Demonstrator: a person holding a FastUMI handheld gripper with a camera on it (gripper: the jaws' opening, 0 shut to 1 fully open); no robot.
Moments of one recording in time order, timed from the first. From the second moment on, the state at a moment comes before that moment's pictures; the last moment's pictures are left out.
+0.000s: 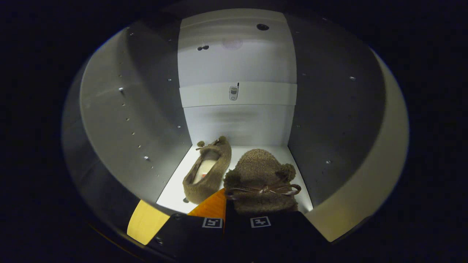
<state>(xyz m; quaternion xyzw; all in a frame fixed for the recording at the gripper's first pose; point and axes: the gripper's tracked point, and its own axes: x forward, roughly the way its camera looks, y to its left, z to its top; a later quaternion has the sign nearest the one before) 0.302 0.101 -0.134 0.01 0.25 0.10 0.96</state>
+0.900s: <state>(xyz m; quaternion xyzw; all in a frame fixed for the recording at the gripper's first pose) 0.428 0.111 -0.210 0.01 0.30 0.05 0.95</state>
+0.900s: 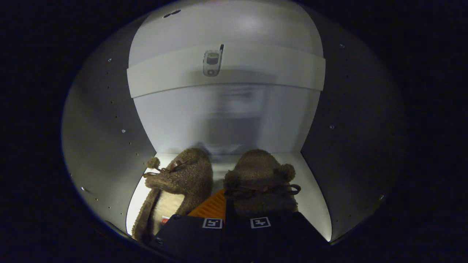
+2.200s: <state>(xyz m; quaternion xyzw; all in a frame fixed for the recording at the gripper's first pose) 0.326 0.091 -0.091 0.02 0.17 0.07 0.98</state>
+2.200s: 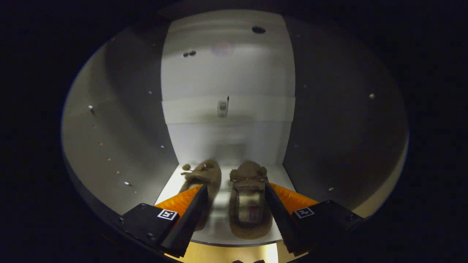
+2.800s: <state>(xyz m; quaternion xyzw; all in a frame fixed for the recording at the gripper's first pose) 0.158 0.069 -0.017 0.01 0.03 0.08 1.00</state>
